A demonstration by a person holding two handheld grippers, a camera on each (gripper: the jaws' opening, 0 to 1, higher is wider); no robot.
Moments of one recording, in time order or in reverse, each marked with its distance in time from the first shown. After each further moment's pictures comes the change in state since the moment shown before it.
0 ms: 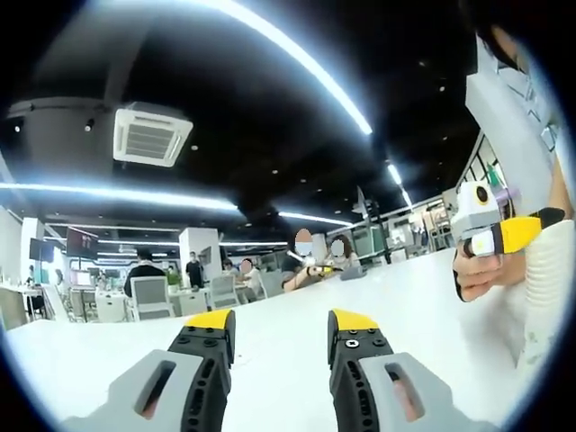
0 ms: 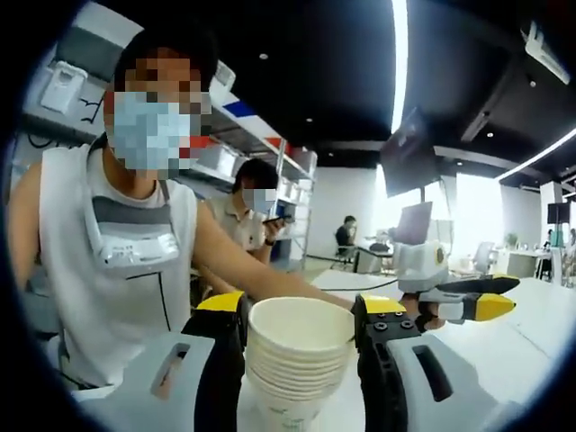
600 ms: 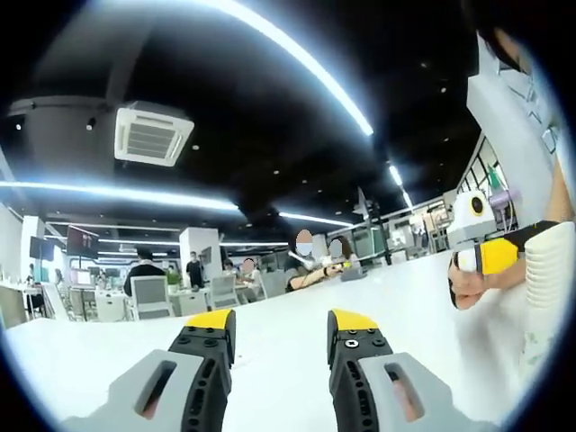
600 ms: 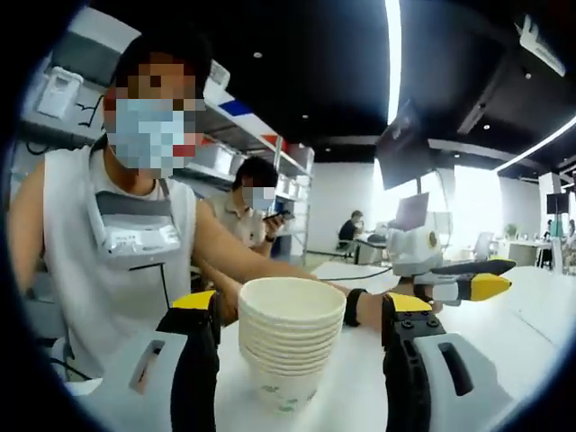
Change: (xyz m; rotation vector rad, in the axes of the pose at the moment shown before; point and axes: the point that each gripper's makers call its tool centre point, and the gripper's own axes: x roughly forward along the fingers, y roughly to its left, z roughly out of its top) left arm -0.001 -0.004 0.003 -0.008 -0.008 0.000; right arm -0.023 -0.016 -0.020 0.056 0.019 0.020
